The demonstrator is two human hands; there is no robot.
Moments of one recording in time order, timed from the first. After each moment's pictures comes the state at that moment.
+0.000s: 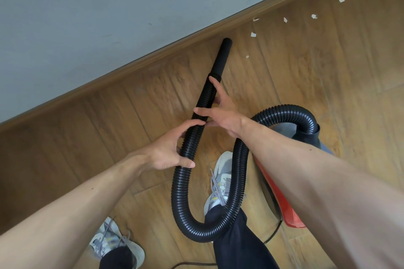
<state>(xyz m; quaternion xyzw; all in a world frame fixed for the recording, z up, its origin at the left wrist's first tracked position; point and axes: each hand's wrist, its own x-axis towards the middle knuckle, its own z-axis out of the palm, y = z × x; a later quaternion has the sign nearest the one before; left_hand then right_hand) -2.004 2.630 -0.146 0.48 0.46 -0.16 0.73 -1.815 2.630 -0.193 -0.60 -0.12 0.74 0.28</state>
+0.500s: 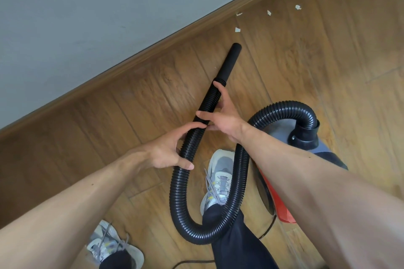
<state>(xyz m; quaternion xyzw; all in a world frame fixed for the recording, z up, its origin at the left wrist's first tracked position) -1.972 2.636 -0.145 0.45 0.43 -0.23 0.75 -1.788 2.606 -0.196 -0.63 -0.07 0.71 0.31</state>
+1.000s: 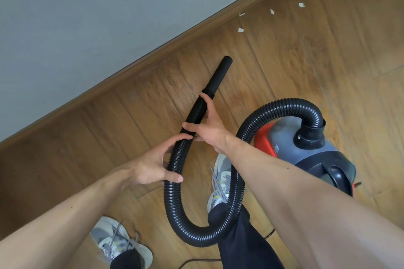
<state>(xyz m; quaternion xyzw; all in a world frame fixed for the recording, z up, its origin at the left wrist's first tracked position) -2.017 2.625 -0.131 0.40 0.47 -0.23 0.76 -1.836 2.601 -0.188 -0.60 -0.04 0.74 0.30</state>
